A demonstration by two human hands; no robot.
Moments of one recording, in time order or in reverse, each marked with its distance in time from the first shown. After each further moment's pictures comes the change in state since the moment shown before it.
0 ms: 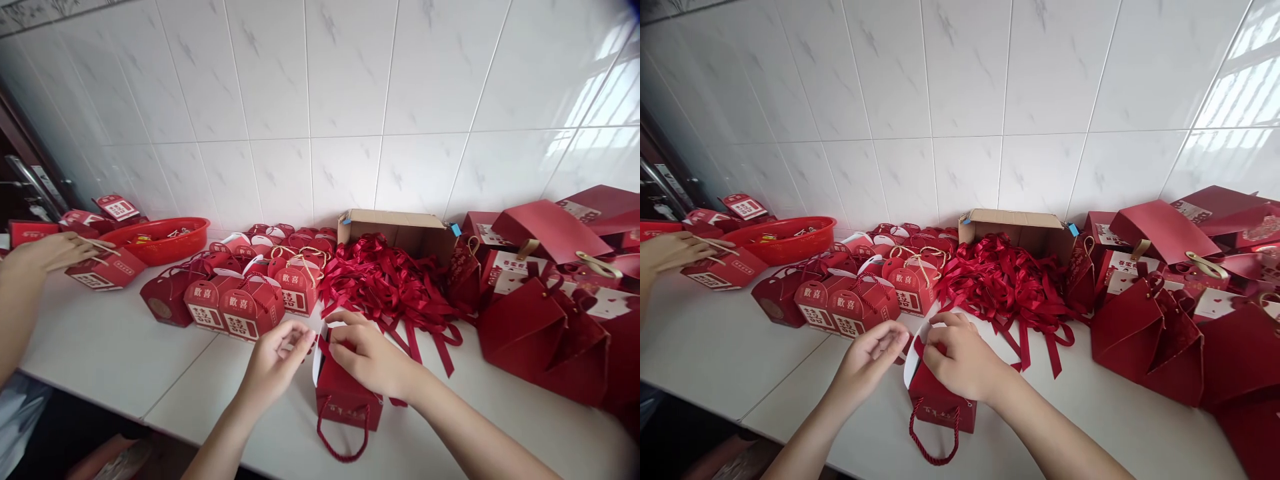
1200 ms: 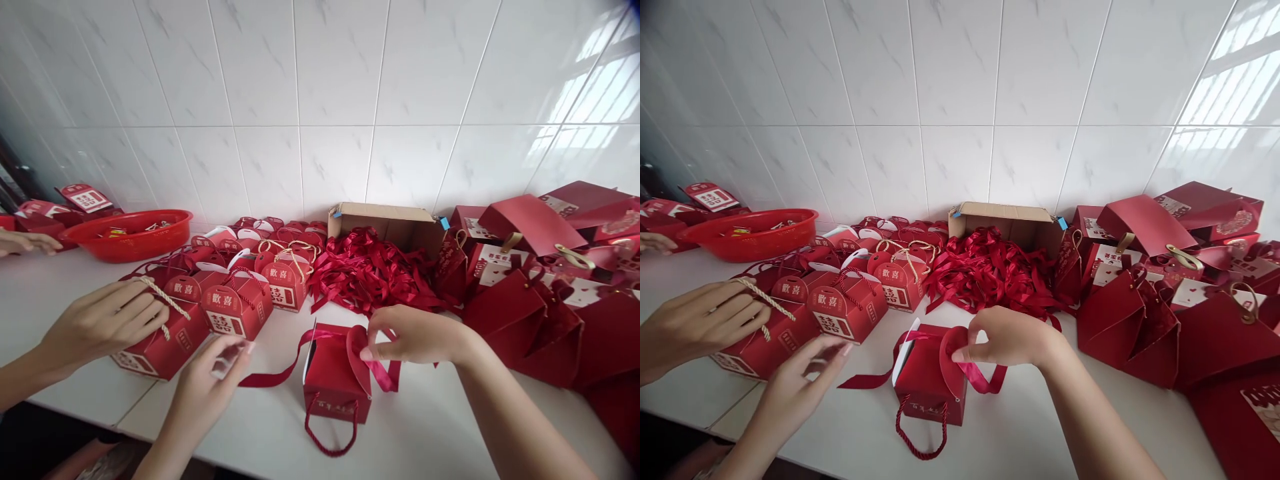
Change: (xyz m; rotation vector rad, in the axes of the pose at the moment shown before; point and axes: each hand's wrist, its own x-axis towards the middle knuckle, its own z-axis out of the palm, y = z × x) left_hand -0.021 -0.047 -0.052 0.494 0.302 -0.020; right_hand -0.025 0.016 -0.076 -0.208 -0.251 0.370
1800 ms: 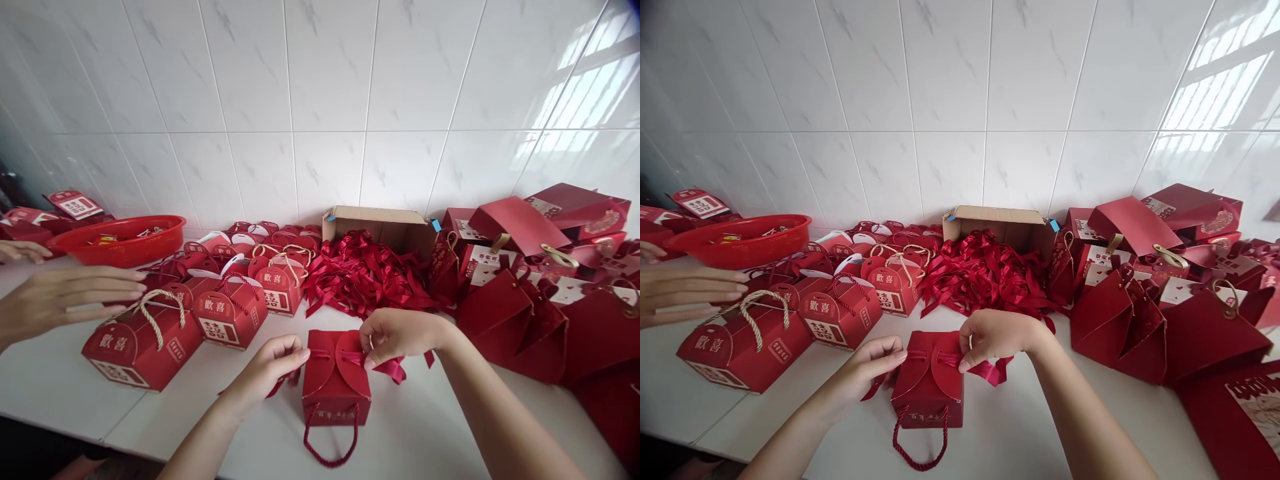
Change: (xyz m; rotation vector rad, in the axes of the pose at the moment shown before) left_hand 0.016 0.064 0.043 -0.649 -0.744 -0.177; right_hand 0.021 0.015 -0.003 0.116 -0.296 -0.162
